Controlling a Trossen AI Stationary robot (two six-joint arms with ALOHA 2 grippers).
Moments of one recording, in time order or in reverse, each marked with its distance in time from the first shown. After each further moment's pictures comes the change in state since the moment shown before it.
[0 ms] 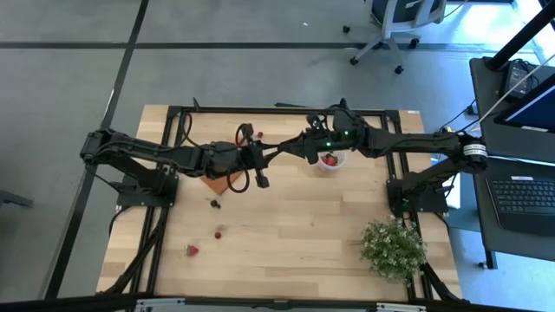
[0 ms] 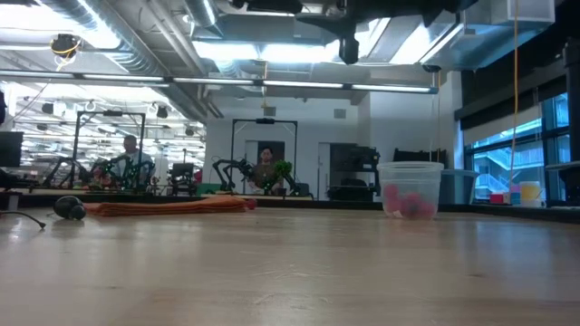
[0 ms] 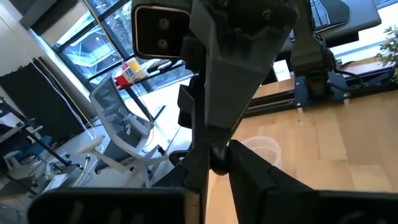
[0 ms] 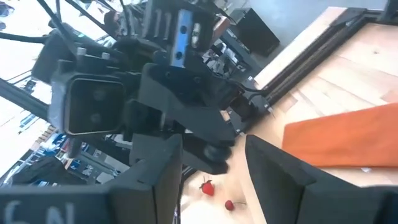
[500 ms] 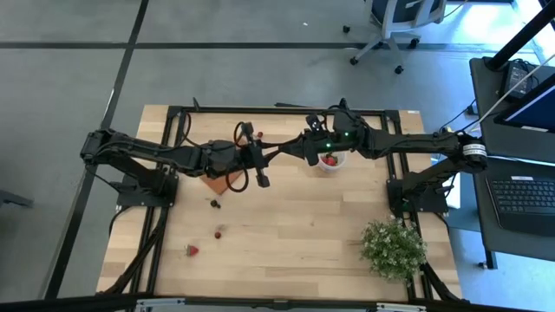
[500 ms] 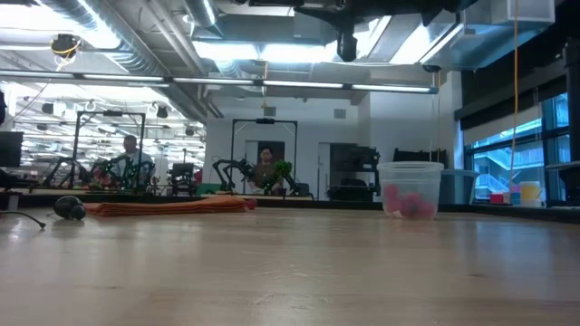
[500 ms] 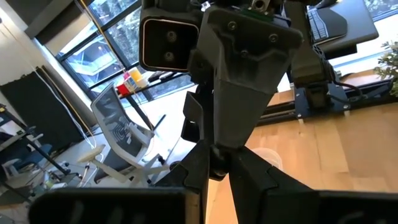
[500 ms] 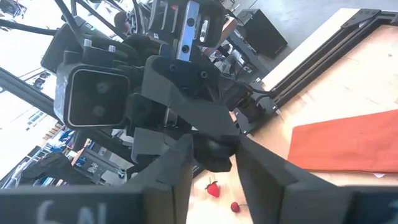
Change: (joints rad) left arm 0.000 0.000 0.000 0.052 0.019 0.020; right arm 0.004 0.005 0.000 0.024 -0.004 -0.005
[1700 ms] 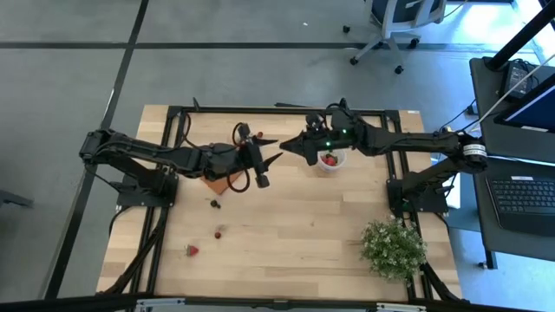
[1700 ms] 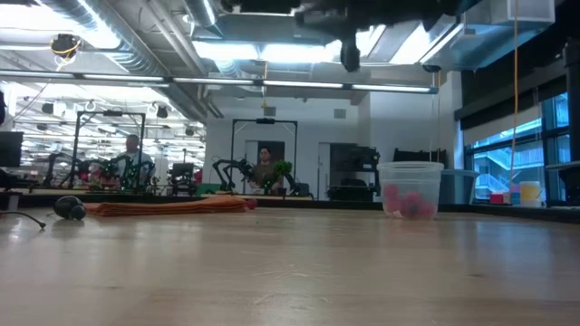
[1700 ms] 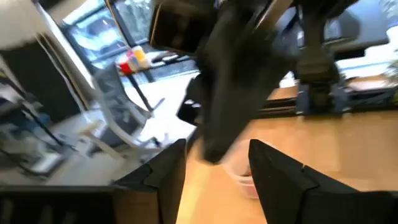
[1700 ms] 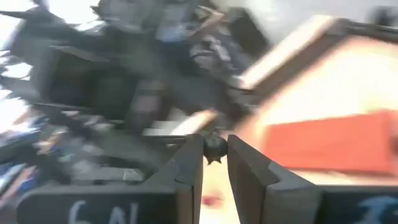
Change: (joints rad) left arm -0.025 -0.016 0.000 -0.071 -0.070 -0.161; right arm -0.042 0.001 0.000 -0.080 -0.004 -0.114
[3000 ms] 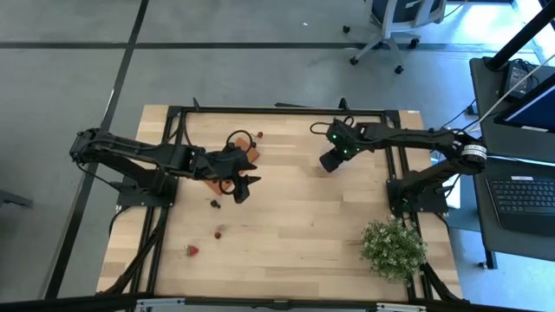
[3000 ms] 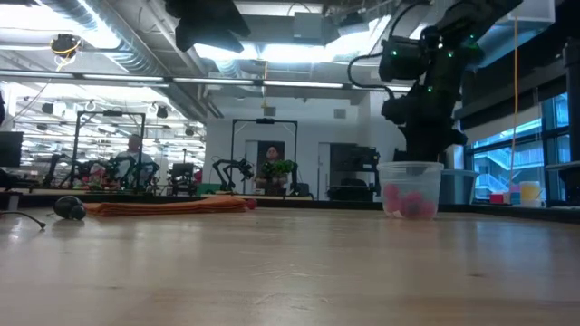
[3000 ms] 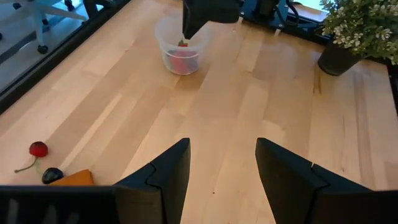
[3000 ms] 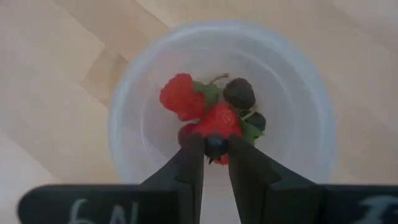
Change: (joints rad) left arm -0.029 -0.120 0.001 -0.597 0.261 -0.659; right arm -0.183 0.000 -0.169 -0.875 0.292 -0.187
